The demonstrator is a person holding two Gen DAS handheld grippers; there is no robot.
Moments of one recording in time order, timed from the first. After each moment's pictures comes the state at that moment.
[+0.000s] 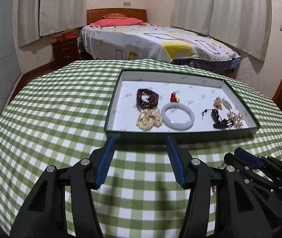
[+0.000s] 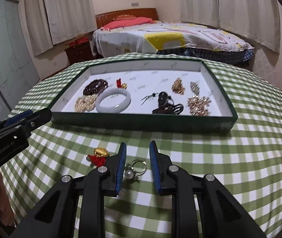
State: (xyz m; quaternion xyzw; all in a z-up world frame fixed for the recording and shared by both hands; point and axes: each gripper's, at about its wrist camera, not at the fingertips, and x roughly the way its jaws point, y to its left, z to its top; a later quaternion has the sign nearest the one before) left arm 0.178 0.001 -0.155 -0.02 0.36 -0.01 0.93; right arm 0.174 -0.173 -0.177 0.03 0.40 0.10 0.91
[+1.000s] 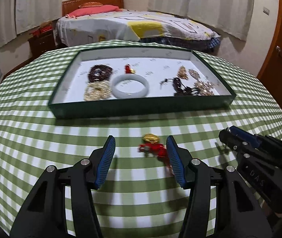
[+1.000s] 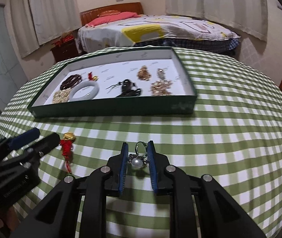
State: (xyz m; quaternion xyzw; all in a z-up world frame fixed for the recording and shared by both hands) left arm 0.171 -0.068 -0.186 0.00 0.40 -0.09 0.91; right arm 0.155 -0.227 -0.182 0.06 0.41 0.05 0.91
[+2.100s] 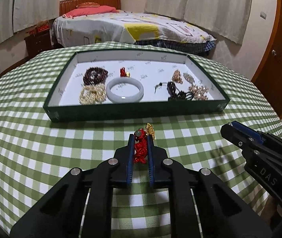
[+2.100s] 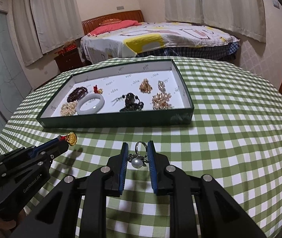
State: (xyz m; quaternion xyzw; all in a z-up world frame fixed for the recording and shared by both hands) left arm 0.169 -0.062 -0.175 -0.02 0.39 -0.10 0.91; right arm 0.146 -0.223 -0.159 0.06 0.38 0.06 0.92
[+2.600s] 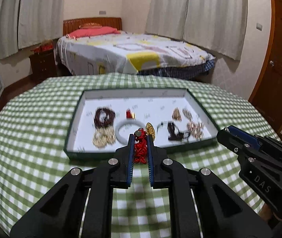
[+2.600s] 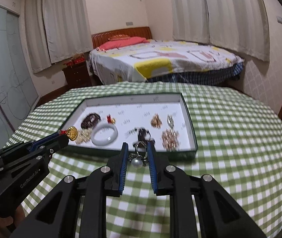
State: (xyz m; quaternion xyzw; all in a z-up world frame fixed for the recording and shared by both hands) left arm 0.178 -0.054 -0.112 -0.01 0.32 -0.09 0.94; right arm 0.157 -0.211 -0.106 0.04 0.31 0.09 0.94
